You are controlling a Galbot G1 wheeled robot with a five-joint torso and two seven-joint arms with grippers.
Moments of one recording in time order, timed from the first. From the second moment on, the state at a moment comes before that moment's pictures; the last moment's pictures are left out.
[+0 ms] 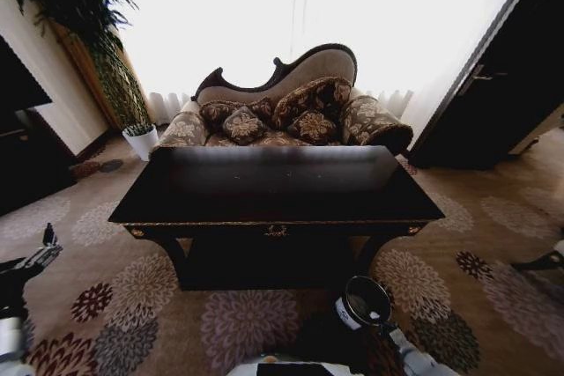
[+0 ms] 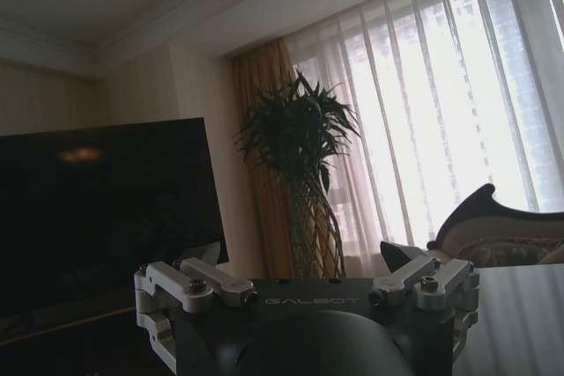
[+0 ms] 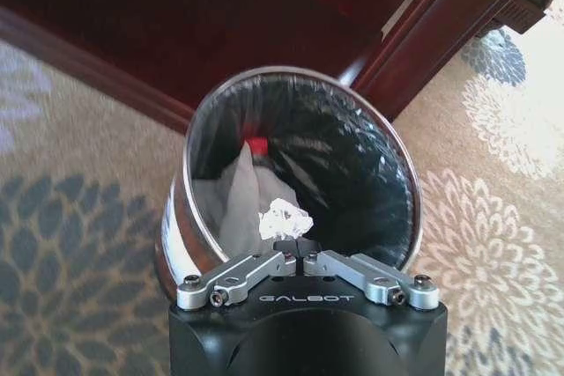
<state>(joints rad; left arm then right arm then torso) 1.74 -1.44 -1.37 -2.27 -0.43 -0.01 0.02 -1.05 1.01 -0.15 0.53 0.37 0.34 0.05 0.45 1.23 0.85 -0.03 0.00</state>
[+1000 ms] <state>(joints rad) 1.72 -1.42 -1.36 -2.25 -0.43 -0.01 0.02 -1.06 0.99 -0.18 0.66 0.51 0.35 0.03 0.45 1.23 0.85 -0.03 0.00</state>
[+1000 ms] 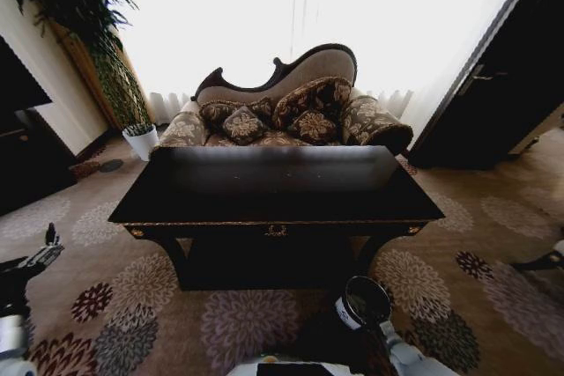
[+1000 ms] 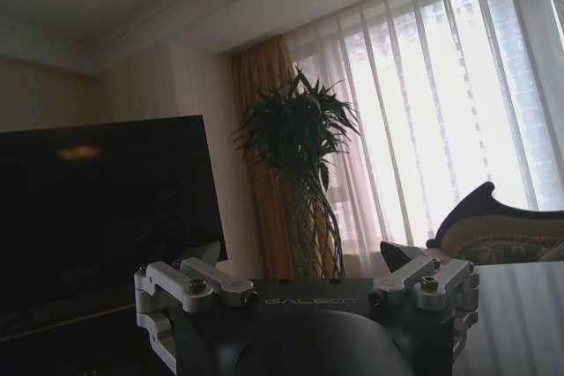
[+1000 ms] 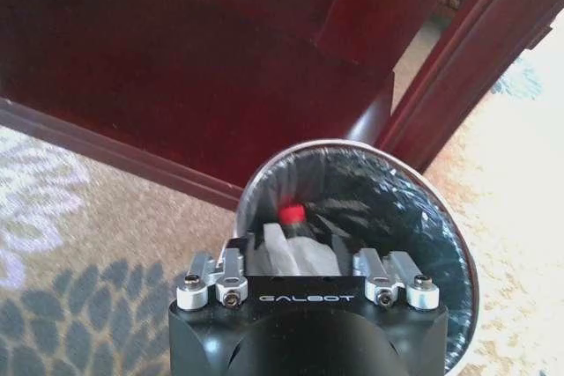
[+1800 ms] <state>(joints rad) 1.68 -1.43 -1.32 -2.22 -0.42 -0.01 0.02 -1.53 0.89 0.29 1.38 0.47 0.33 0.05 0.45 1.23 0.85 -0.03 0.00</state>
